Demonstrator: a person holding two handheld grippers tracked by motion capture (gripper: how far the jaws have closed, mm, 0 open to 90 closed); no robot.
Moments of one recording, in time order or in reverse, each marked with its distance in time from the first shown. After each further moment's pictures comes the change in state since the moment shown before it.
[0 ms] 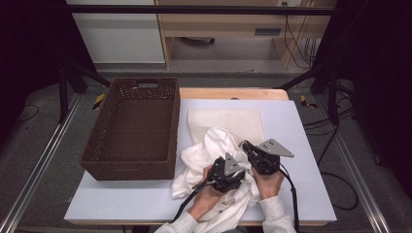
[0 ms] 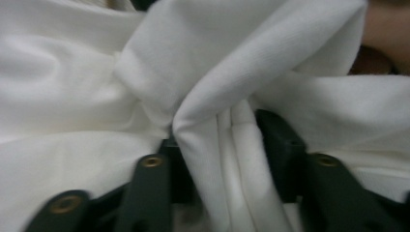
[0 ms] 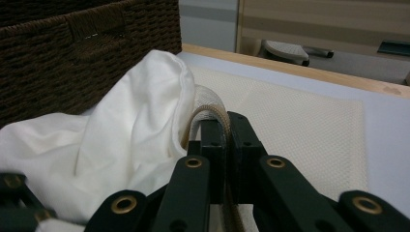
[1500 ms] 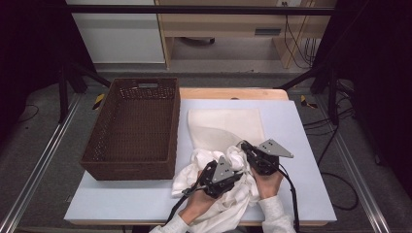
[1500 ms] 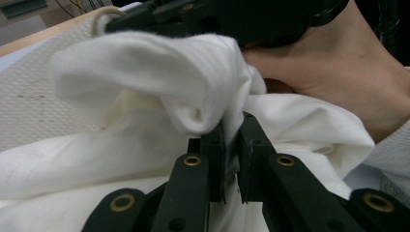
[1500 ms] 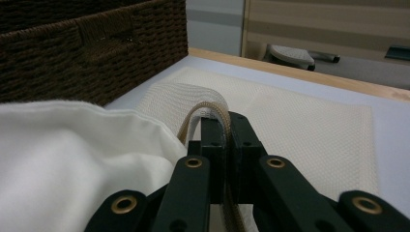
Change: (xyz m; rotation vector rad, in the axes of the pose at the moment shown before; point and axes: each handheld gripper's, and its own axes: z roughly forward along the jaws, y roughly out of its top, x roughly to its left) left arm -0.009 0.000 -0.015 -0.069 -0.101 0.049; right arm 0.002 0.000 0.001 -0.023 0.020 -0.012
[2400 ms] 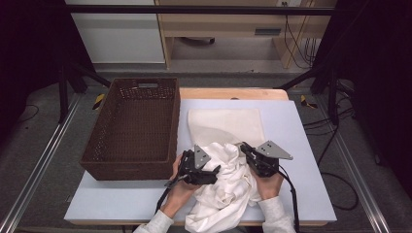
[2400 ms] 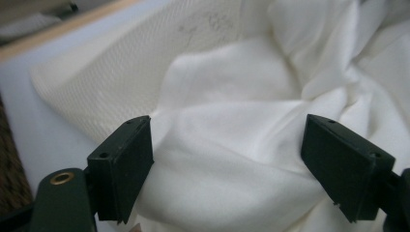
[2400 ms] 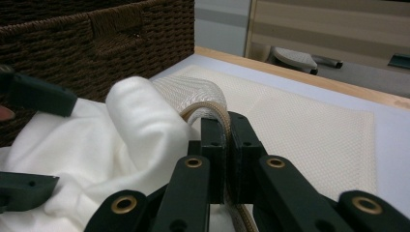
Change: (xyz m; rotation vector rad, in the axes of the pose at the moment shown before) left arm 0.064 -0.032 -0.026 0.116 0.258 -0.135; right arm 0.004 0.000 -0.004 0.013 0.016 -0.038
